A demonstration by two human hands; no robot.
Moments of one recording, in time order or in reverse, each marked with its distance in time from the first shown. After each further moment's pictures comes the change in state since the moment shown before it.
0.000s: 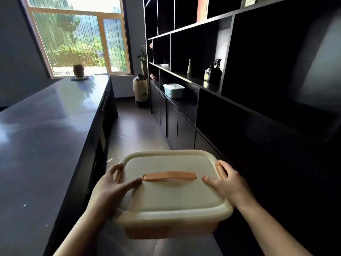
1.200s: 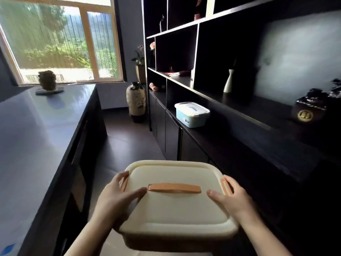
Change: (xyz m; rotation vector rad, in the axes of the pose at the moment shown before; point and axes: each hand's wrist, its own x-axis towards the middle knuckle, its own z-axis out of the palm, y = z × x) left_hand 0.774 -0.031 0.109 0.041 -0.092 0.016; right_hand 0.672 -0.197 0.278 0.098 0.064 0.137
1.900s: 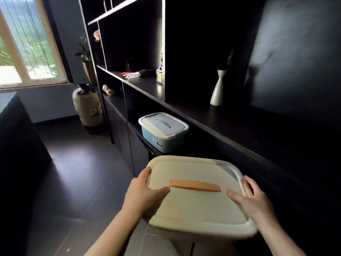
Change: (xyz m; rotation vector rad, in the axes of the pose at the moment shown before) left_hand 0.372 0.102 0.242 0.089 -0.350 0.193; right_hand 0.358 0.007 -0.010 0.014 0.340 0.231
